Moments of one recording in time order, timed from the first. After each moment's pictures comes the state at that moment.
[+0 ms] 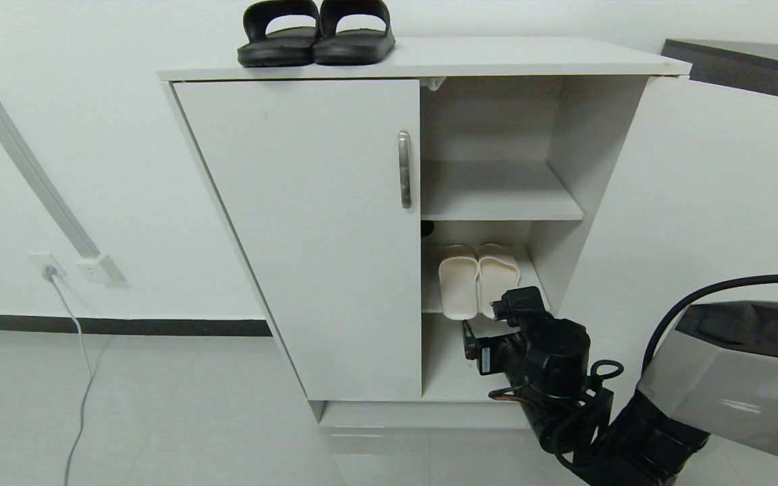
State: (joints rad) left arm 0.00 0.00 0.00 0.00 0.00 -0.01; right arm 0.74 2.19 -0.73 -1.37 -0.60 0.02
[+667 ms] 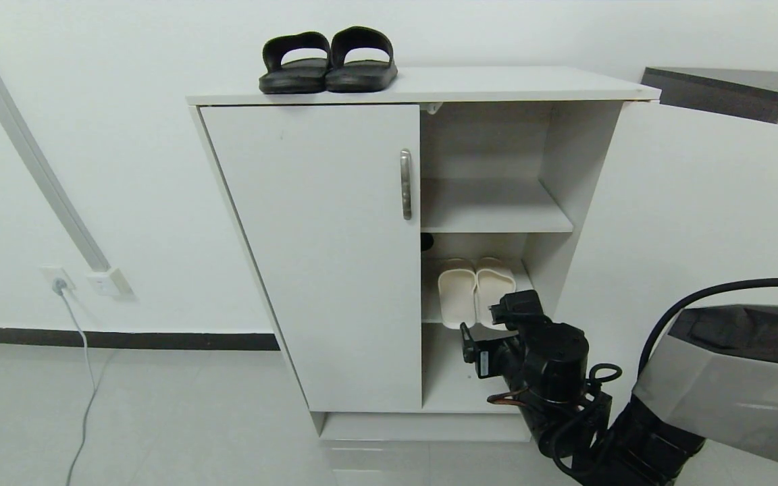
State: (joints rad) left arm 0.00 0.00 0.00 0.00 0.01 -0.01; right arm 0.75 2.21 -0.73 -1.39 -0.60 0.02
